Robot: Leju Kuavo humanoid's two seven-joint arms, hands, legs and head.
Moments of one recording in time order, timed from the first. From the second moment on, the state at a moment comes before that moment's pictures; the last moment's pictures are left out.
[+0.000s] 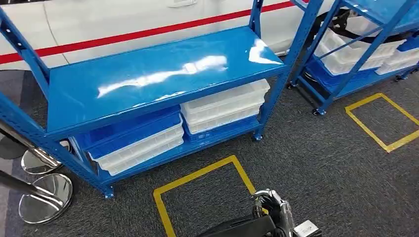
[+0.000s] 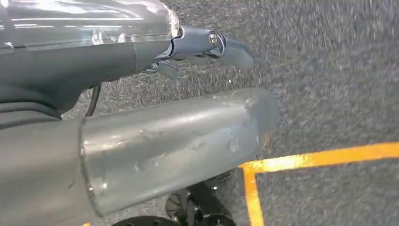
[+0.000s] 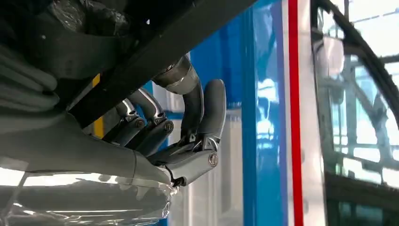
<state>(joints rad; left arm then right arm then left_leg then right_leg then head) -0.02 -0.36 1.57 -0.90 -1.25 -0.40 -0.44 0.45 -0.03 0.27 -1.90 -0.08 -0.19 -0.46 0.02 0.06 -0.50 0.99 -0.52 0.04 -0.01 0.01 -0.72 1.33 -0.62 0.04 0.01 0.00</state>
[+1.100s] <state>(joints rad) -0.03 -0.36 1.57 -0.88 -1.27 -0.39 -0.45 0.48 -0.02 0.25 -1.92 -0.07 -0.26 -0.45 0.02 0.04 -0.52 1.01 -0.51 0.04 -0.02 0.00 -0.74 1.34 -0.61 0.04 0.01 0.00</state>
